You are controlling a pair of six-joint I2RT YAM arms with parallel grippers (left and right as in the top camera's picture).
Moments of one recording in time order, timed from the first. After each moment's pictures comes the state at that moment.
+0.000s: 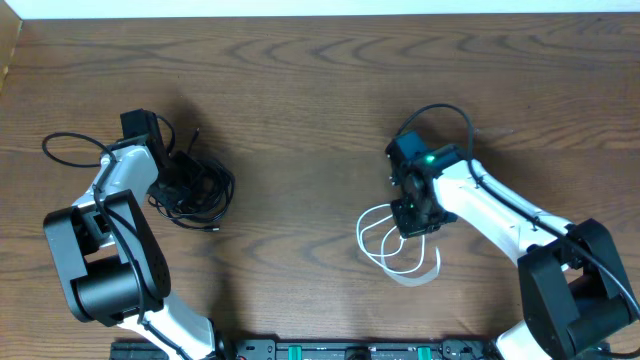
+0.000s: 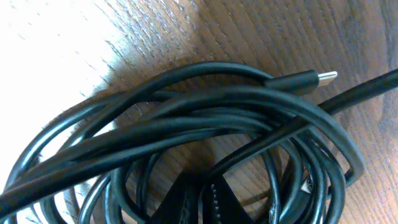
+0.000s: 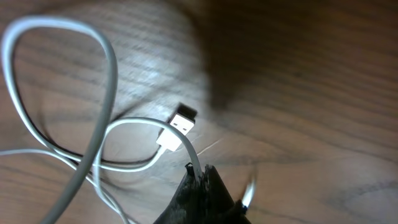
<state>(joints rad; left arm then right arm) 0.29 1.86 1.09 -0.67 0.17 -0.59 0.50 1.73 1.08 -0.98 -0.05 0.24</state>
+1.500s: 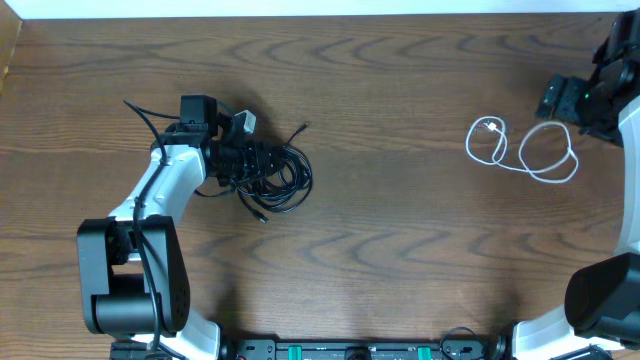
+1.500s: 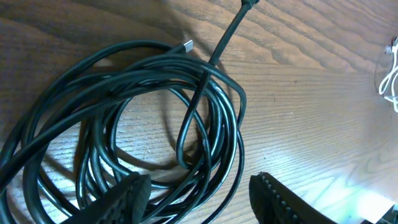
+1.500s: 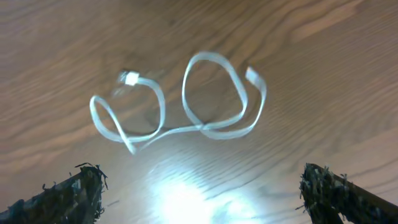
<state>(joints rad) 0.02 1.75 1.07 -0.60 0.59 -0.18 -0.22 1.73 1.73 -1.22 0.06 0.21</state>
